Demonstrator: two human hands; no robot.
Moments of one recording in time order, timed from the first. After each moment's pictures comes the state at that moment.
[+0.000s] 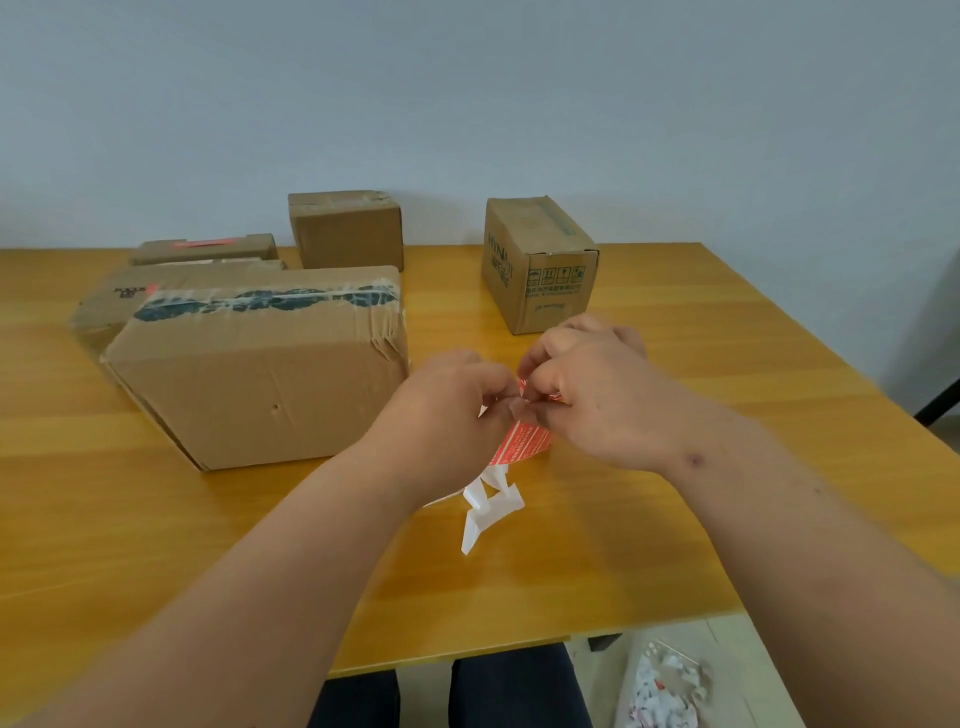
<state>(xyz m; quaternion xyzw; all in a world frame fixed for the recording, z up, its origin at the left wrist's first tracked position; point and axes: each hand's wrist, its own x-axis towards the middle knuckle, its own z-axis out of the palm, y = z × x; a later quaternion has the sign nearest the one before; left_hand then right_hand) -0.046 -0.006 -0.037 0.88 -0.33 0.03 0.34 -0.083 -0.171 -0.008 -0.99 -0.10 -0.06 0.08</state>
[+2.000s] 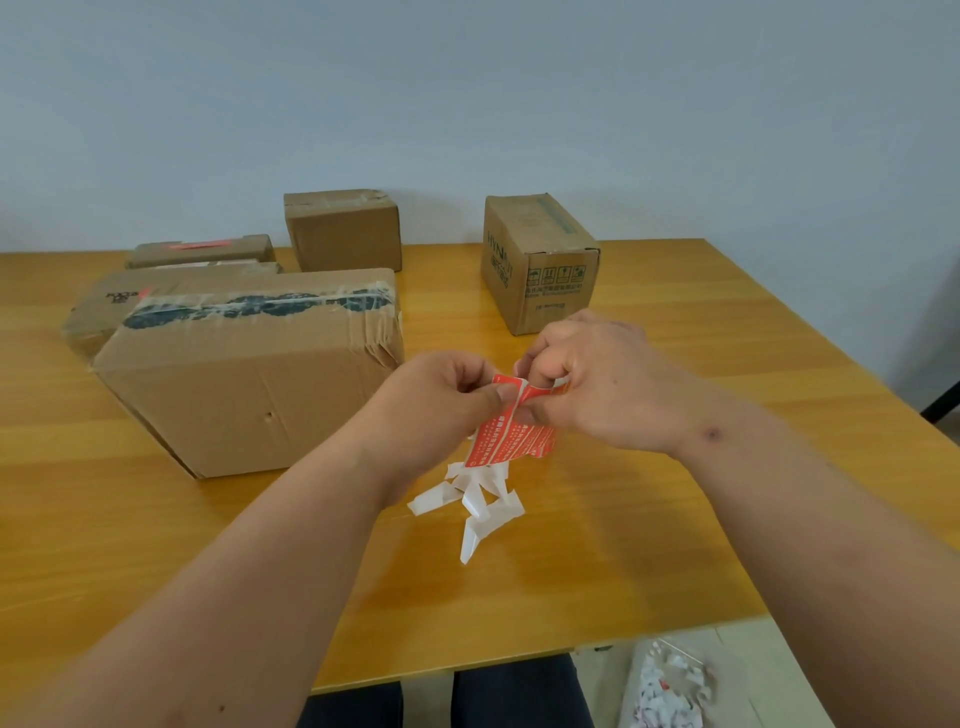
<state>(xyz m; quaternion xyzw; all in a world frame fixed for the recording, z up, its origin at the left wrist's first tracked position) -0.040 -0.003 -0.025 0.80 -0.21 -0.17 0.54 -0.072 -0.179 -0.001 -0.98 -0.09 -0.05 0.17</state>
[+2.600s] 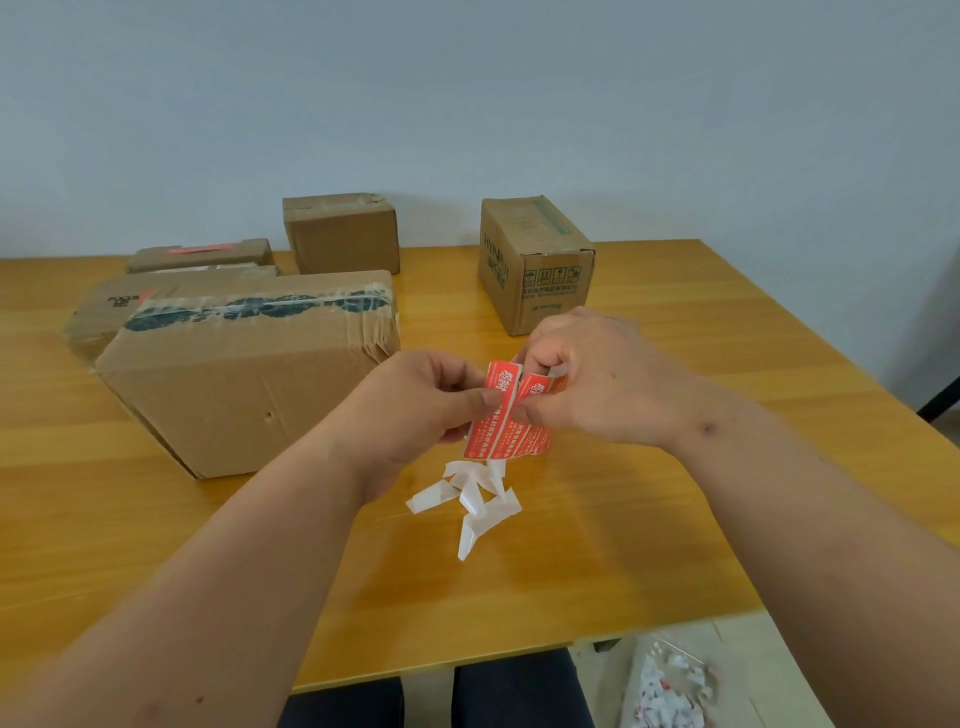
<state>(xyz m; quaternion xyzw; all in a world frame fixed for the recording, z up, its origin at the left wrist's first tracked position) -0.038 0.004 -0.022 0.77 -0.18 -0.22 0.57 -0.075 -0.177 0.005 -0.98 -0.09 -0.06 0.18</state>
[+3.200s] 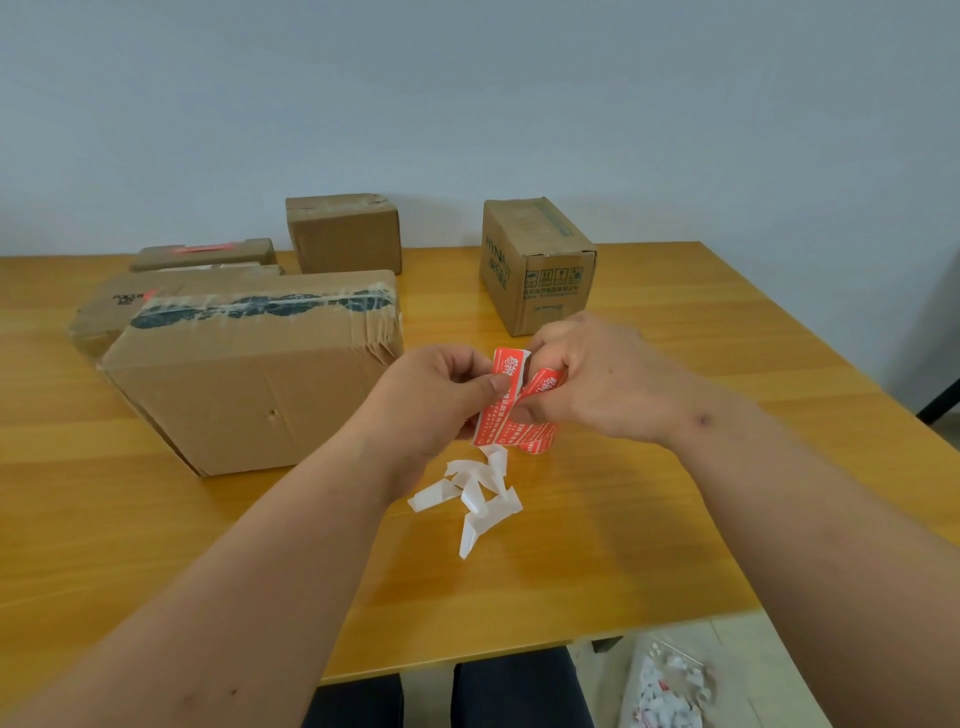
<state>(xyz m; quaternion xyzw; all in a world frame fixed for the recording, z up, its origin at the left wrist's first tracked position) -0.042 -0.006 -0.023 0.76 -0.15 -0.19 0.61 -0.075 -0.176 0.007 -0.97 -0.06 -0.01 0.22</state>
